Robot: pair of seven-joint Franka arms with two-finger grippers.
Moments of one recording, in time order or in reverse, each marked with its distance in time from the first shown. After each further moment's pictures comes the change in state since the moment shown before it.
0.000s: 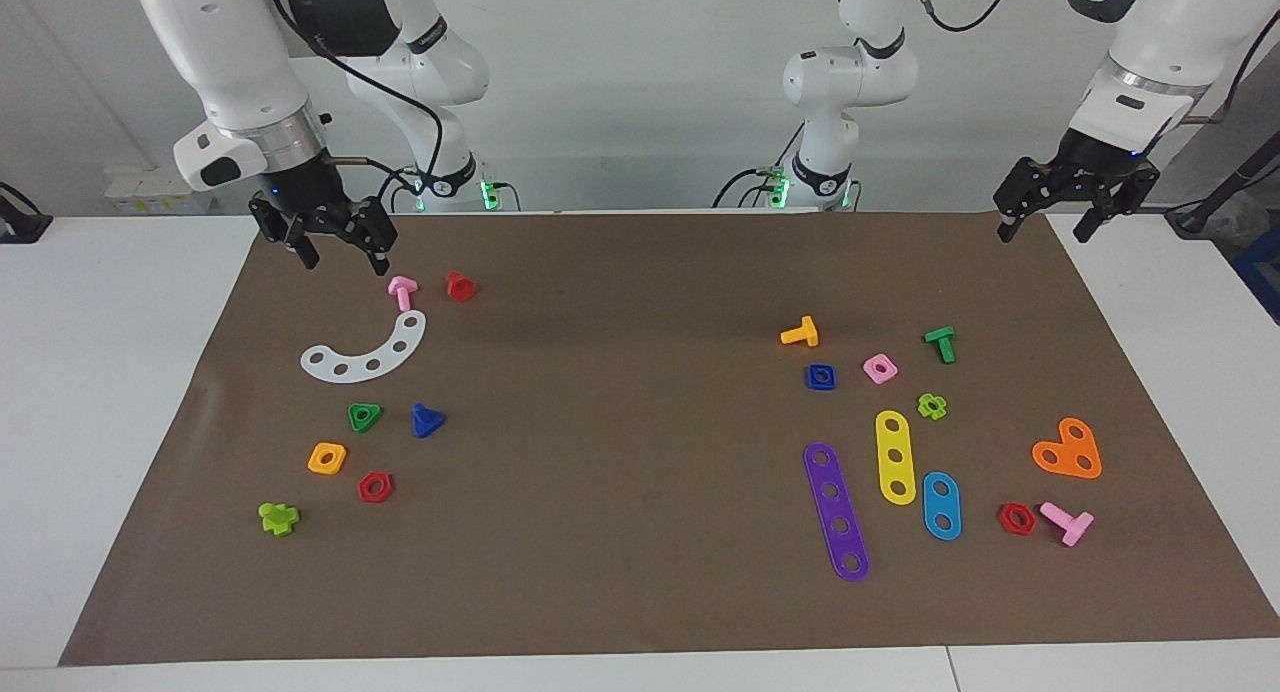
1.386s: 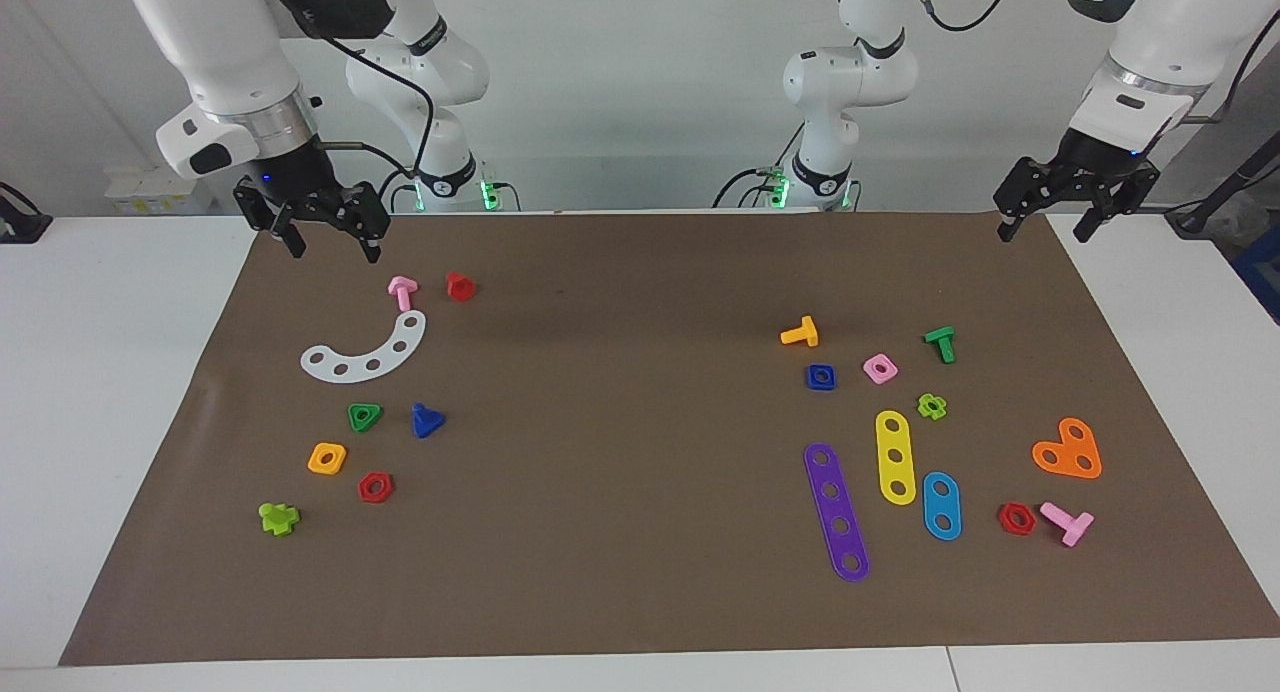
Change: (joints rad) left arm 0.000 -0.001 0.000 -0.001 0.000 0.000 0.000; right arm 0.007 0.038 0.005 0.058 -0.031 -0.050 -0.054
